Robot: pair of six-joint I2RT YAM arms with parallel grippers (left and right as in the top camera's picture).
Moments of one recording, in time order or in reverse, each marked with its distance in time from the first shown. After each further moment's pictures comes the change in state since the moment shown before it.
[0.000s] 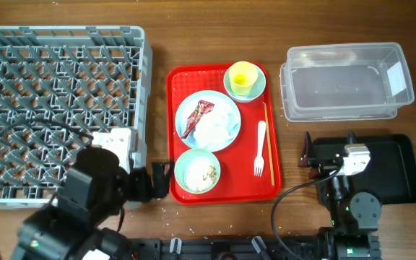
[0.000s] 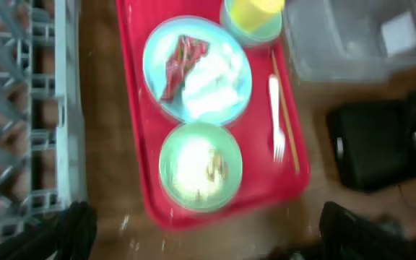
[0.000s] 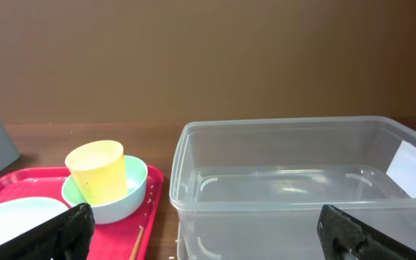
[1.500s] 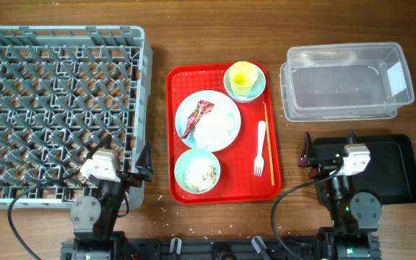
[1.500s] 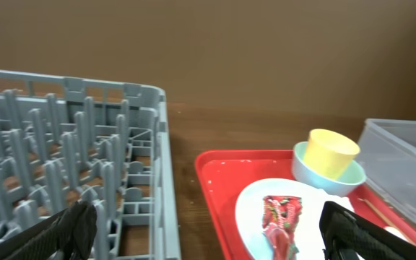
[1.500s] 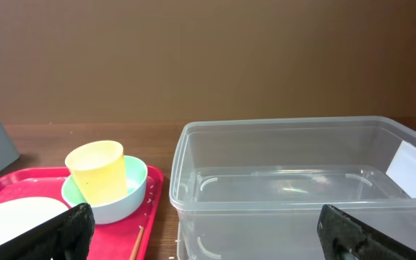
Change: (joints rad) left arm 0.475 -0.680 -0.984 1.029 0.130 0.339; right arm 0.000 0.000 0.000 0.000 0.000 0.000
